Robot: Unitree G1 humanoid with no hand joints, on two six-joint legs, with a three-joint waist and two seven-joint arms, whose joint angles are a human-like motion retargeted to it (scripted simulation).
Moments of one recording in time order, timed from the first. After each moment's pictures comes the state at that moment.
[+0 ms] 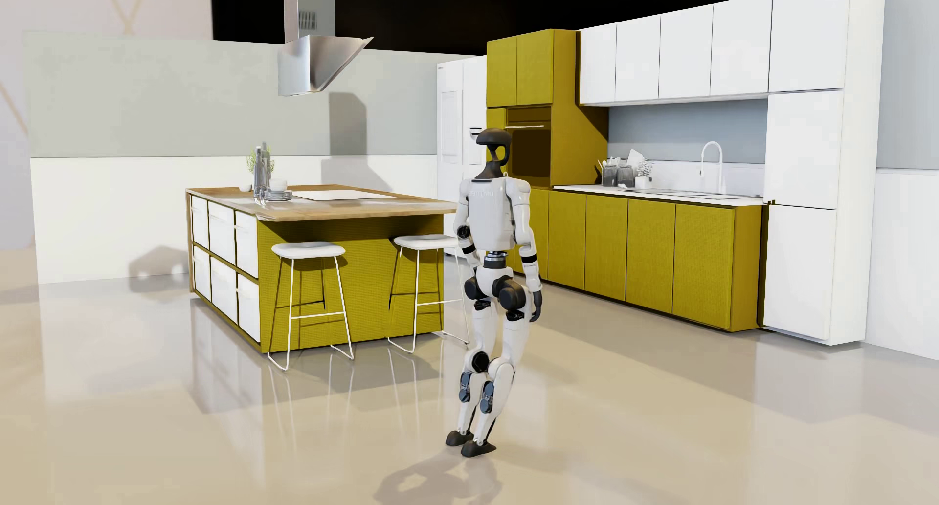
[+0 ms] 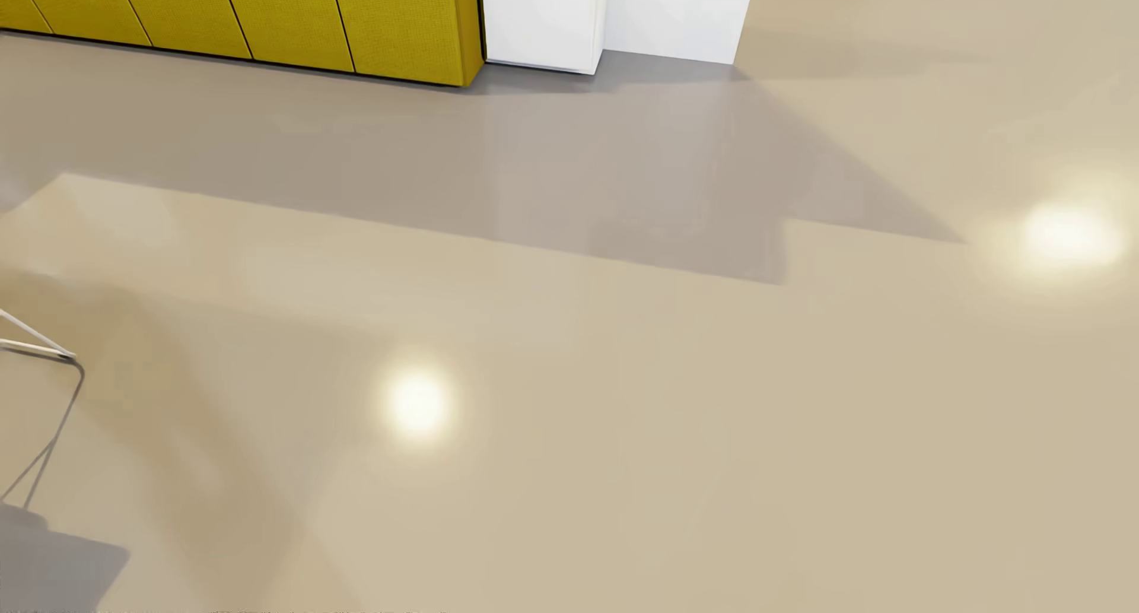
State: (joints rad) body 0.05 0.08 0.05 -0.06 0.11 -0.05 0.00 0.00 0.00 0.23 0.23 0.07 0.11 -0.07 -0.11 0.33 -0.27 0.00 0.00 -0.62 0.69 0.94 1.02 0.00 0.00 0.00 0.00 0.00 0.00
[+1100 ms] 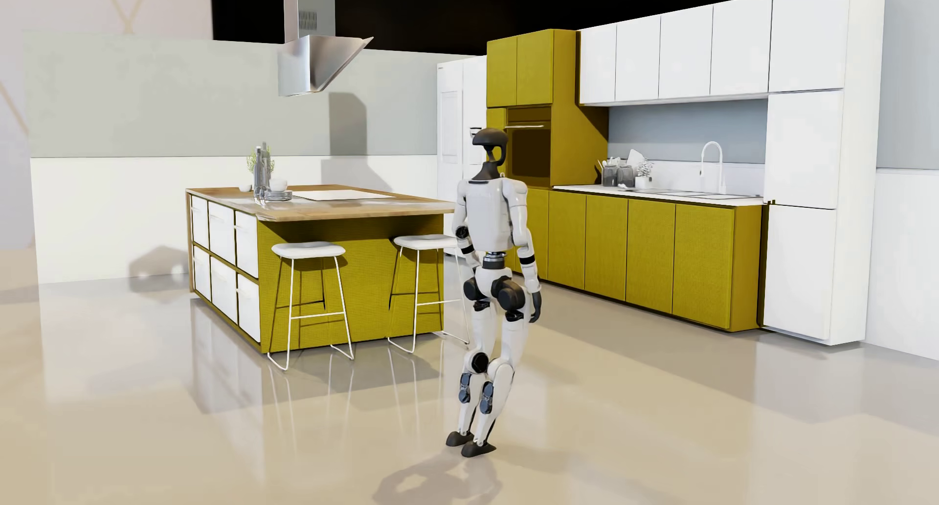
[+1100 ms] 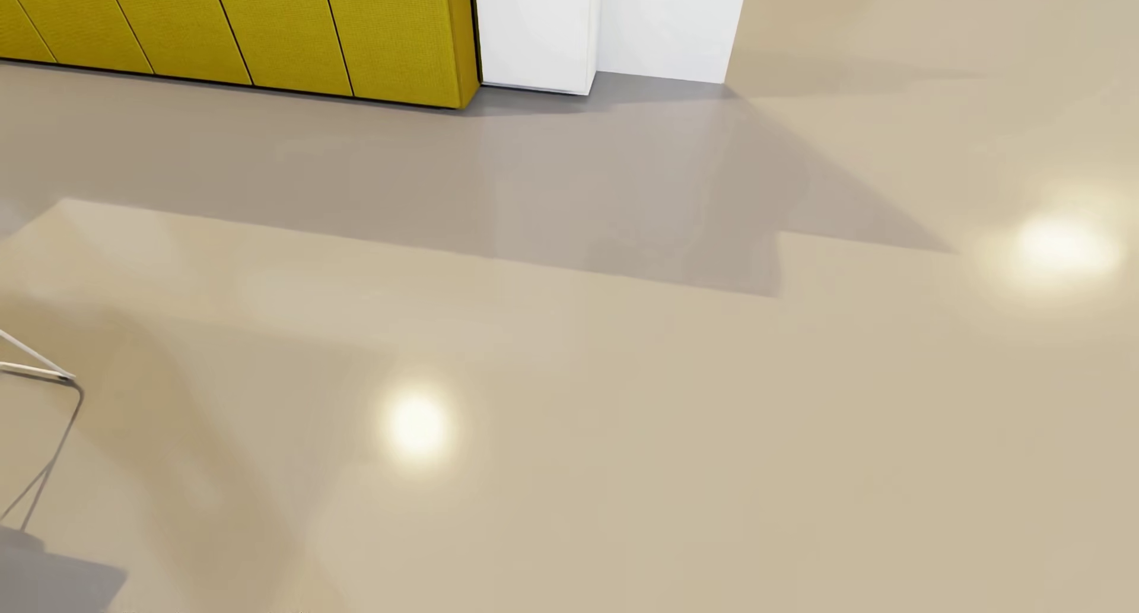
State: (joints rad) body 0.05 0.08 0.04 -0.06 0.12 -0.03 0.00 0.00 -0.02 0.23 0.22 0.08 0.13 -0.06 -0.10 0.33 -0.27 0.00 0.00 -0.62 0.67 0.94 1.04 0.00 0.00 0.00 0.00 0.00 0.00
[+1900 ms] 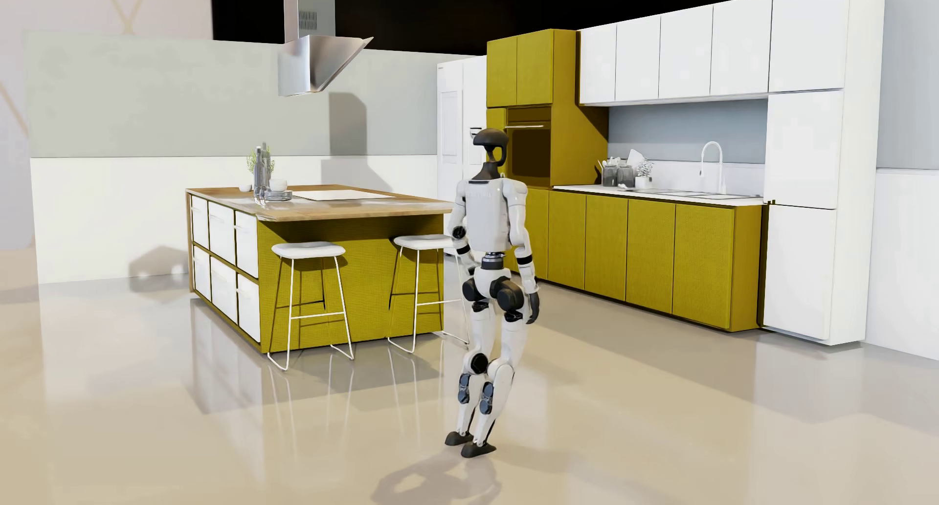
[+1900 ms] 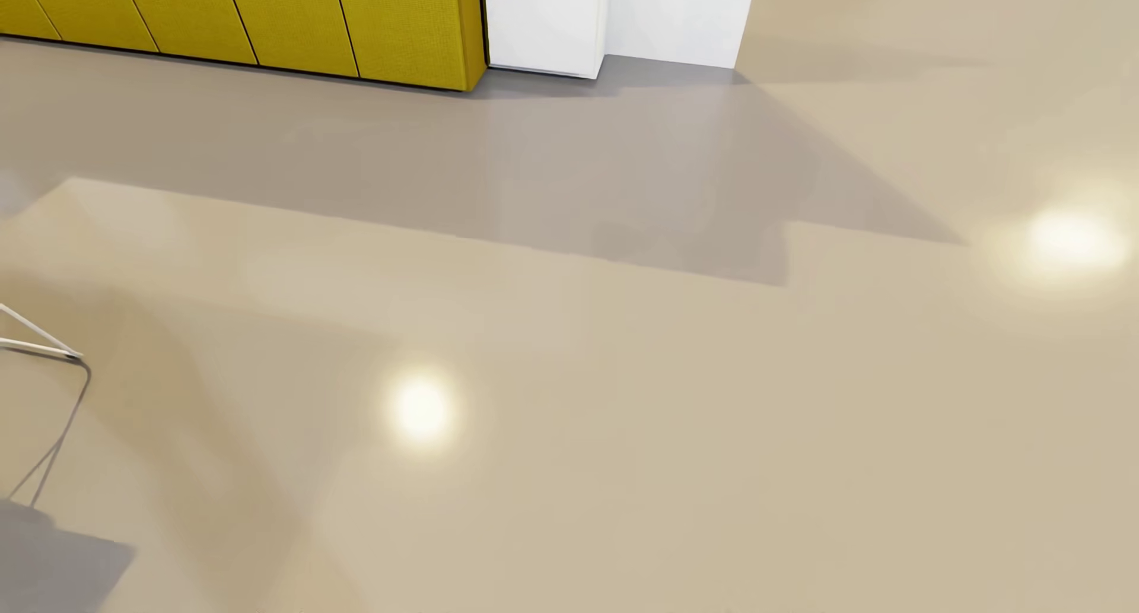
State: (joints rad) body 0.02 0.05 0.05 -0.03 0.13 -0.03 0.00 0.00 -0.01 0.24 0.25 0.14 0.21 -0.02 -0.12 0.35 -0.30 0.00 0.00 -0.52 0.57 0.89 0.97 0.00 0.00 0.00 0.00 0.00 0.00
